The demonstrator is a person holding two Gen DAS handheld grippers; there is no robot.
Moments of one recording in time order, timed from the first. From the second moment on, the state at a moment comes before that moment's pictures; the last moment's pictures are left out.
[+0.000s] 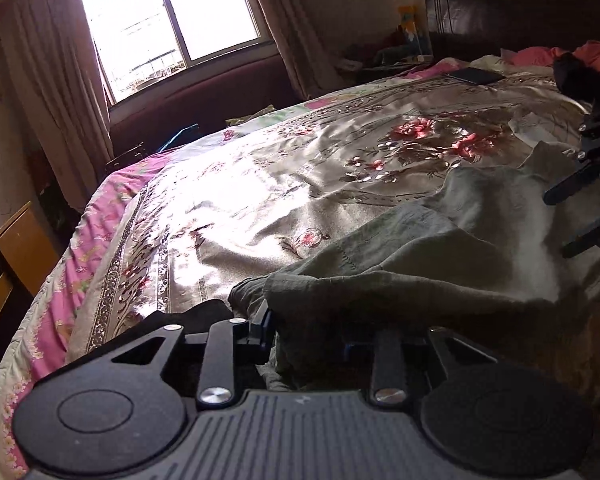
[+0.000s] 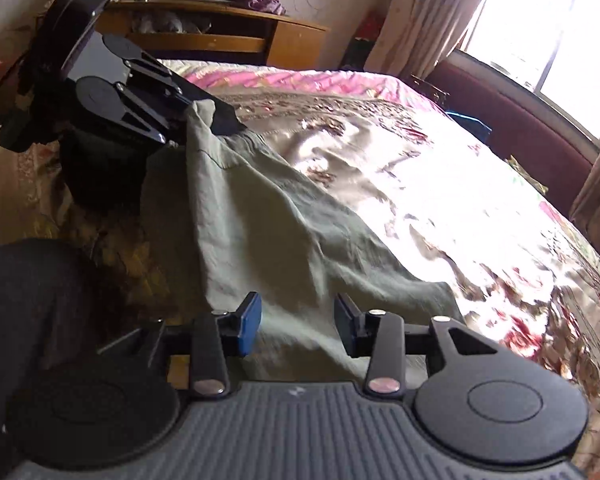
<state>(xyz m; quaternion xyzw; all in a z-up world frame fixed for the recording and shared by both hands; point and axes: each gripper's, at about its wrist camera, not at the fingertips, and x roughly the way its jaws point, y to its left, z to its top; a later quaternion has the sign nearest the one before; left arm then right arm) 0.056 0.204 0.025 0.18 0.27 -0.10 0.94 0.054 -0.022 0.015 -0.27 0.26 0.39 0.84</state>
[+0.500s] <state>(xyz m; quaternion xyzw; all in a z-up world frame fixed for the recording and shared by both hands) 0.042 0.218 0.022 0.22 0.27 -0.08 0.93 0.055 0.048 0.018 -0.28 0.23 0.41 0.84</state>
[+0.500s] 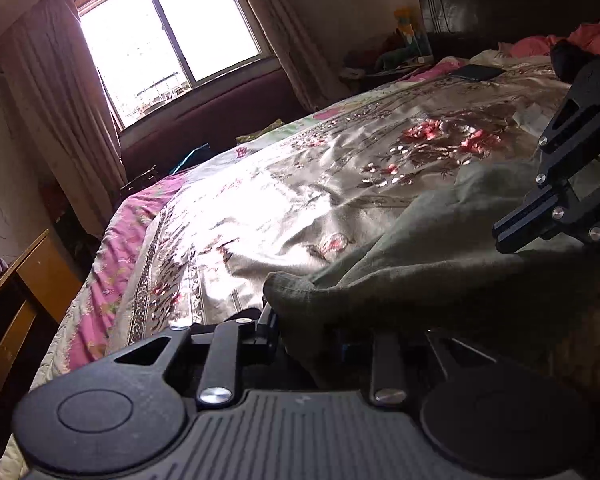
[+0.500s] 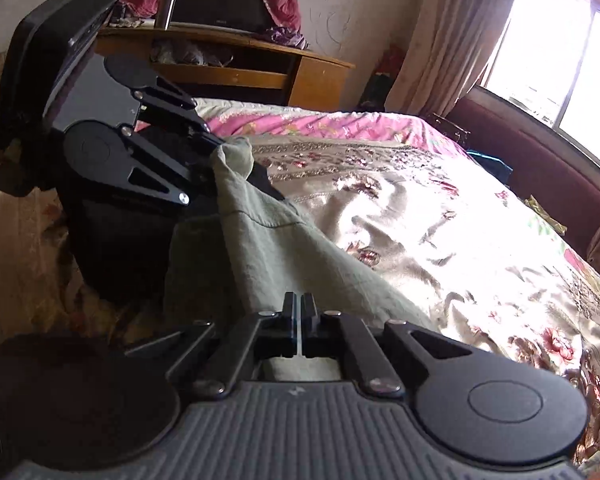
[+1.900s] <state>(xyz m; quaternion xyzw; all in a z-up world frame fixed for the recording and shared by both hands) 0.080 0.002 -0.005 0.12 0.34 -0.26 0.90 0.235 -0.327 -0.038 0.26 0.35 -0.05 0.90</state>
